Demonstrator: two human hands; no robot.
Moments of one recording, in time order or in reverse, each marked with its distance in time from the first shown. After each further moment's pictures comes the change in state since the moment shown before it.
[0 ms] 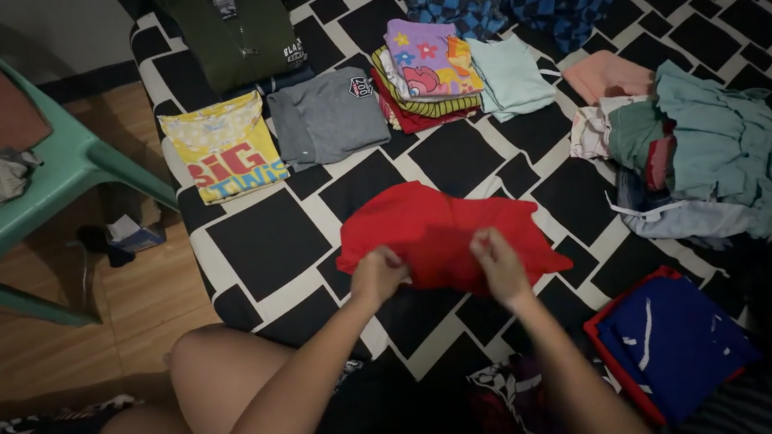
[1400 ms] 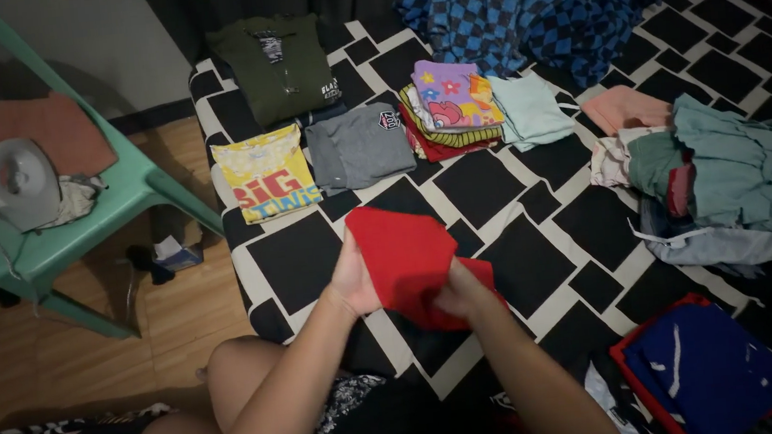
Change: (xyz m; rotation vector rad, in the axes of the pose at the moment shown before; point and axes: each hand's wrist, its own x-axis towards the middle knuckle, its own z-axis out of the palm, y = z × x) left_hand -0.046 0.079 -0.134 -1.623 -0.842 -0.013; right_hand 0.038 -0.062 0.101 0.994 -0.428 0.479
